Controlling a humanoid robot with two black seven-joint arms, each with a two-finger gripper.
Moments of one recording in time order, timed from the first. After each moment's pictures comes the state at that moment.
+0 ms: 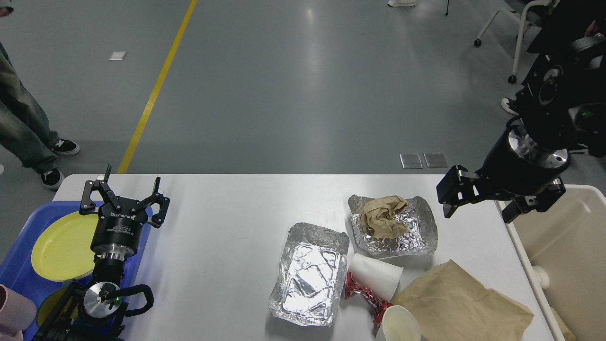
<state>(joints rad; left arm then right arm) -0.21 0.03 -1.57 -0.88 0.29 -0.52 -0.22 2.31 -0.30 -1.40 1.59 -0.01 0.70 -0.10</state>
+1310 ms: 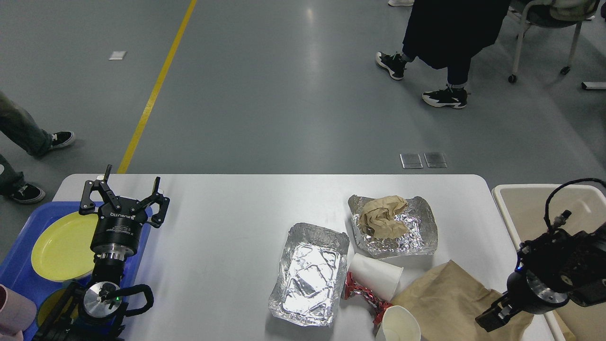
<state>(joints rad) -0.21 0.03 -1.57 -0.88 0.29 -0.52 -0.22 1.43 -0.37 -1.46 1.34 -0.92 -0.09 0.29</state>
